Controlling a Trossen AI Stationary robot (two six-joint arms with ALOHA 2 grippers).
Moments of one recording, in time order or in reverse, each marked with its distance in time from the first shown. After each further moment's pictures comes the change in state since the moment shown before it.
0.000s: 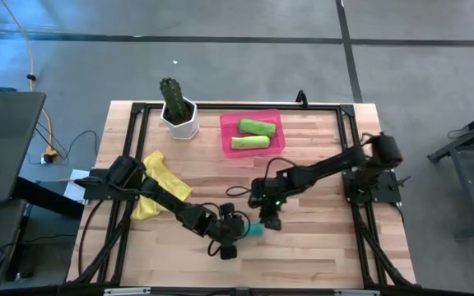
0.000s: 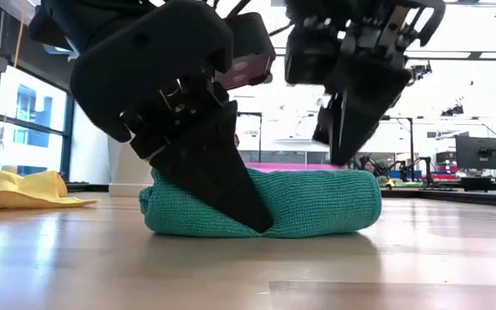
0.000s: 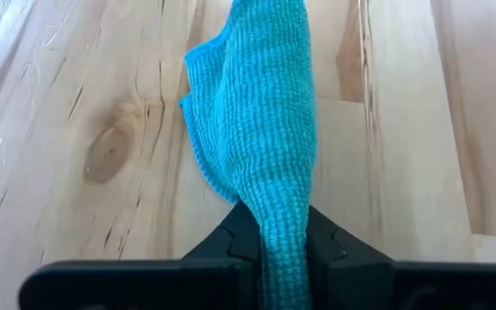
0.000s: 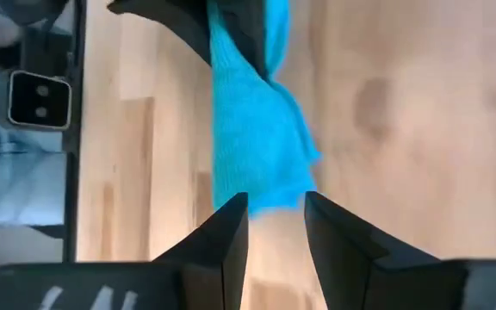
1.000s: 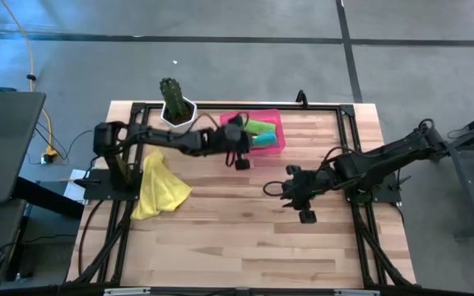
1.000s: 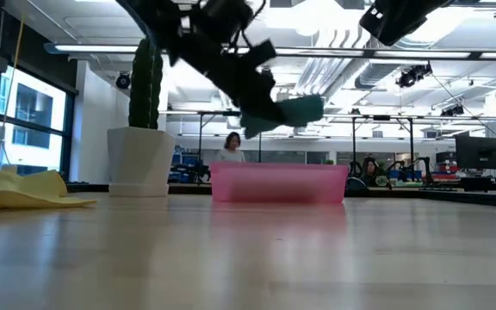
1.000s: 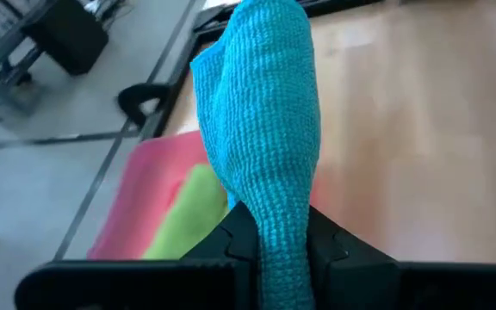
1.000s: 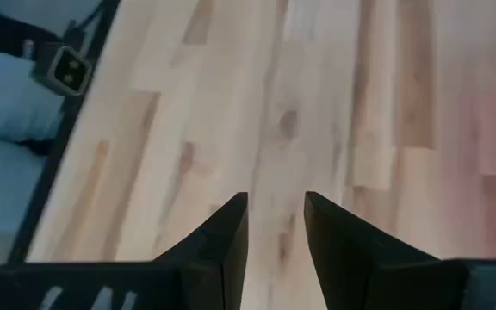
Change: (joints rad) left arm 0.665 -0.278 0.000 0.137 0.053 0.819; right arm 0.130 -0.504 0.000 -0.365 0.401 -0.176
